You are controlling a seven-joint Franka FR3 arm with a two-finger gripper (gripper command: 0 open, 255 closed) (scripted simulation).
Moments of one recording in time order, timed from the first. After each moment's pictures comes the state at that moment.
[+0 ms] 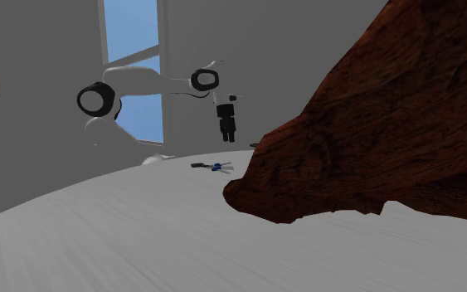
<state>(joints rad) 0.00 -0.82 0.00 -2.36 -0.07 1.64 -0.05</state>
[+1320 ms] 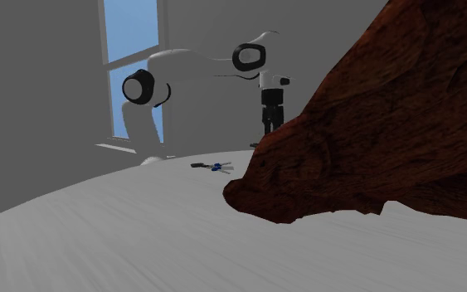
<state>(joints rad) -0.10 -0.23 -0.34 -1.76 -0.06 1.55 -0.32</state>
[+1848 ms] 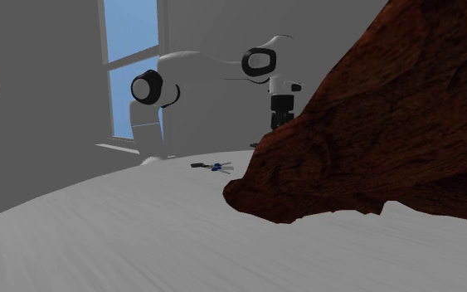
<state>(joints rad) -0.12 -0.13 -0.38 -1.70 -0.02 1.58 -0.36</state>
